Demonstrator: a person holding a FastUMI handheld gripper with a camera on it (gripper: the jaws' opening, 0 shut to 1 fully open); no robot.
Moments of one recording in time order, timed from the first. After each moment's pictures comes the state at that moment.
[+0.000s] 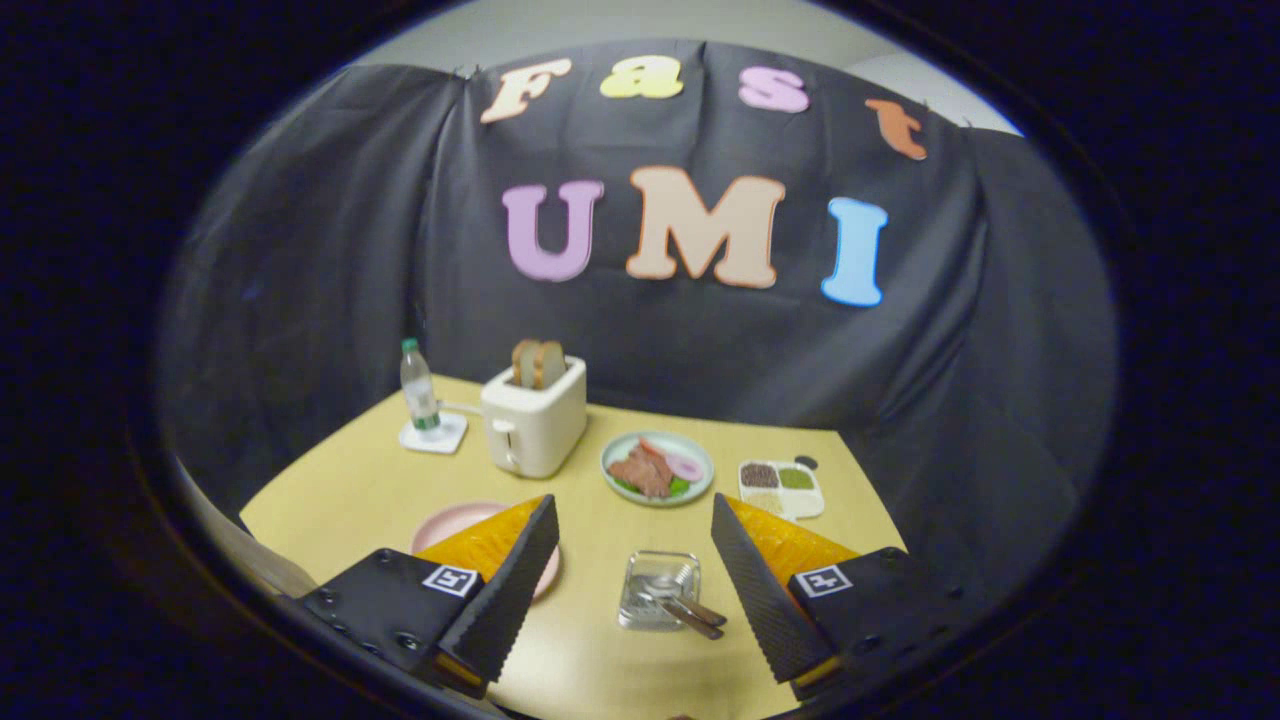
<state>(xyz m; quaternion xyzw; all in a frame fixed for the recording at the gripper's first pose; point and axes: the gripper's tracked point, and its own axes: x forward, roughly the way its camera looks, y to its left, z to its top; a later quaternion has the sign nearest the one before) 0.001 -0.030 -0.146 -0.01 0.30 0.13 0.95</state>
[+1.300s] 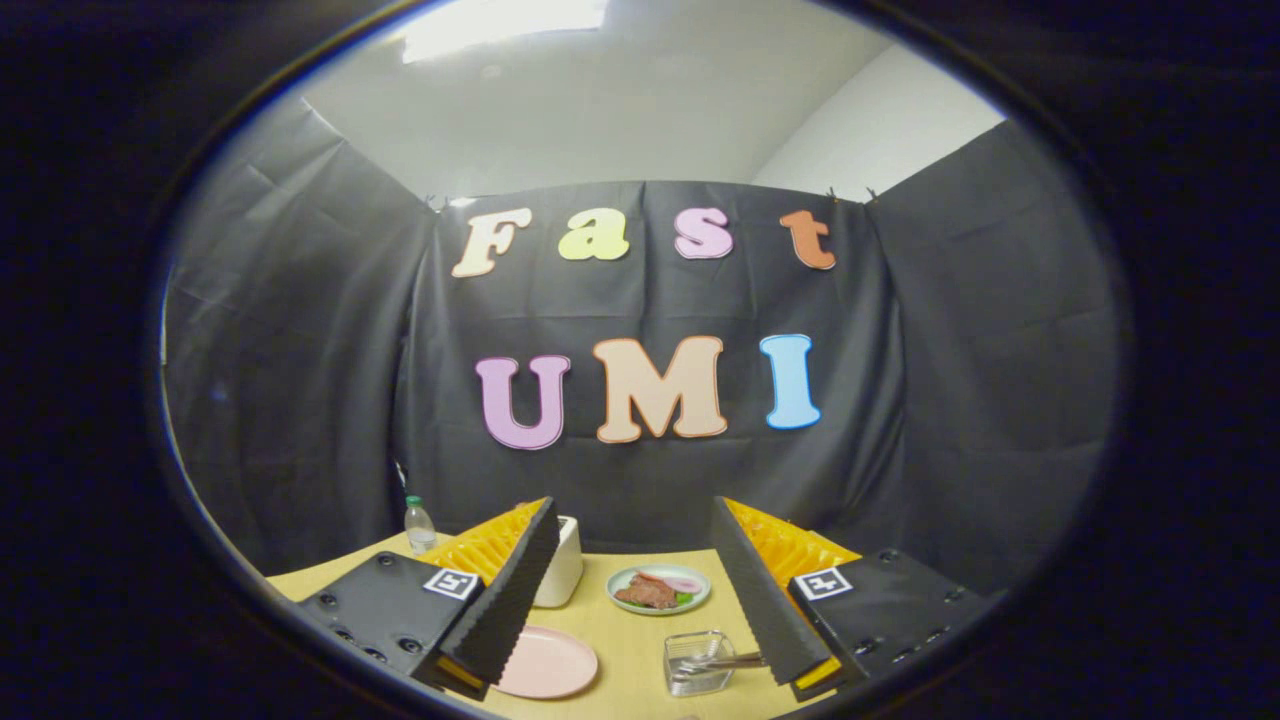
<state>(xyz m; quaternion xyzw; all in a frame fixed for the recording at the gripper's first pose) -0.033 -0.025 -0.058 0.04 0.09 0.05 0.99</state>
